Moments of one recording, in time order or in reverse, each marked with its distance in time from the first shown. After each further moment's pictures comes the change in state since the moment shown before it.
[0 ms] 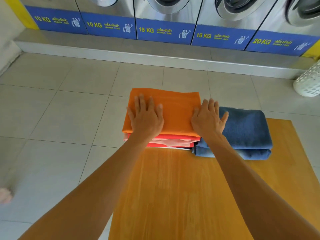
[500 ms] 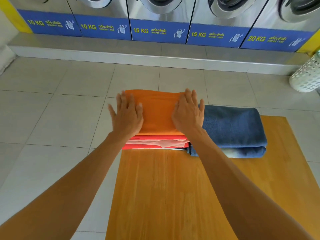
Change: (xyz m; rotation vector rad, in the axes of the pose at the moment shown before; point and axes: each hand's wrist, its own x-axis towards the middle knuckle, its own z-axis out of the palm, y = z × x) left_hand 0.014 -0.033 -0.015 -0.003 0.013 0.003; right_hand 0.003 -0.032 0.001 -0.006 0.076 -0.218
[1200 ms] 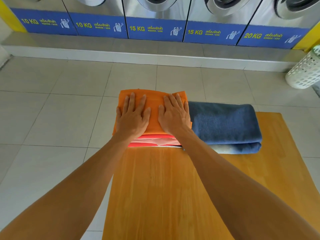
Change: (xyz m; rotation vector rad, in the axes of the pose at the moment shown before) left_hand -0.006 0.008 0.031 0.027 -0.043 0.140; right_hand -0.001 -0.003 0.039 0.058 -0.017 -0.101
